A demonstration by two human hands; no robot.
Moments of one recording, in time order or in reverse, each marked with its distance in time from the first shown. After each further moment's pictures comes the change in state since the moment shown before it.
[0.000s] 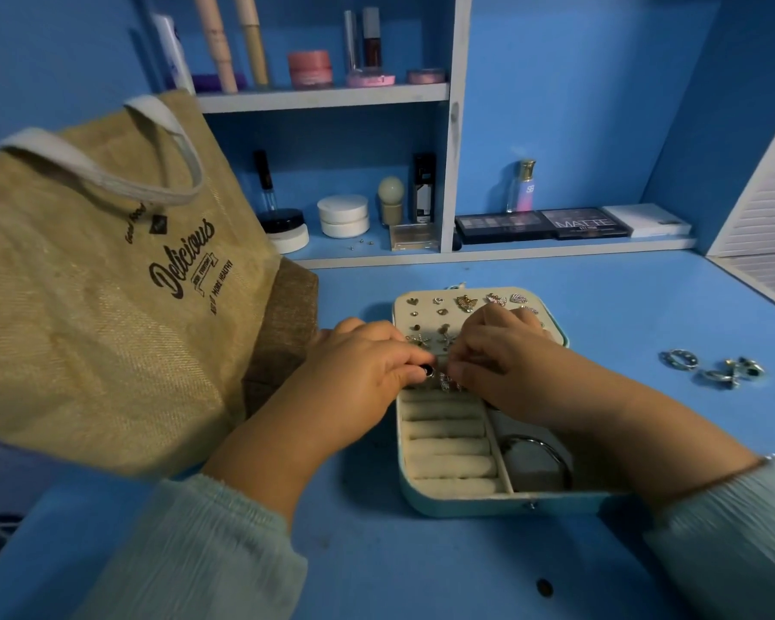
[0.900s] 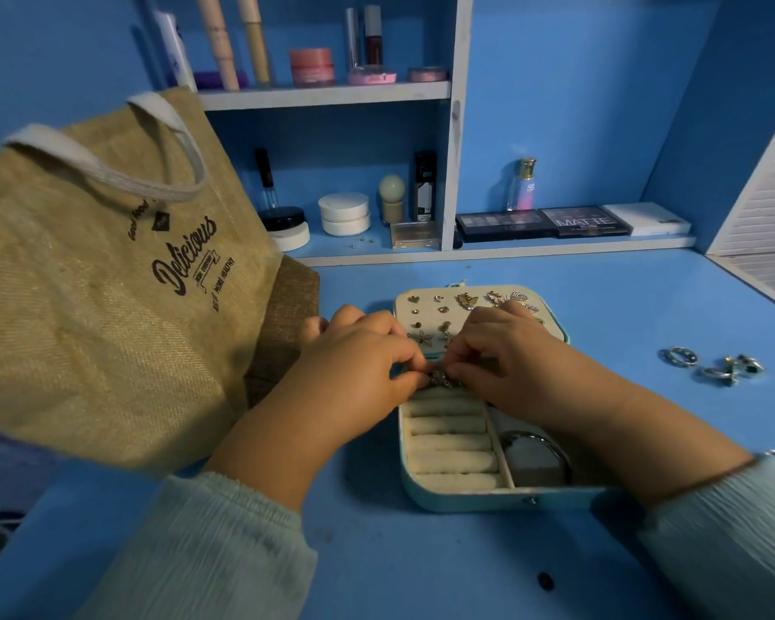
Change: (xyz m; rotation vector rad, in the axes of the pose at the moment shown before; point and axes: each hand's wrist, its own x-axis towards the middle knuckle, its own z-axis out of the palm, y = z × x) left_hand 0.001 0.005 -0.001 0.162 -0.028 -0.070; right_hand 0.006 0.012 0.009 -0.049 0.175 -0.228
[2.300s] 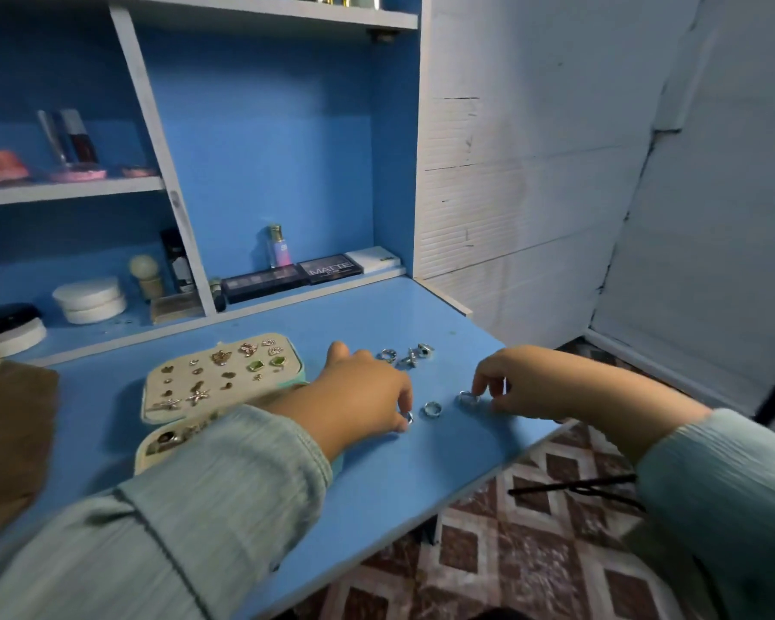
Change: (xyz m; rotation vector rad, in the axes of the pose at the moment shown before) left_hand 0.056 0.199 0.031 0.240 -0.297 0.518; right_hand -0.193 0.055 -0.133 -0.258 -0.320 0.786
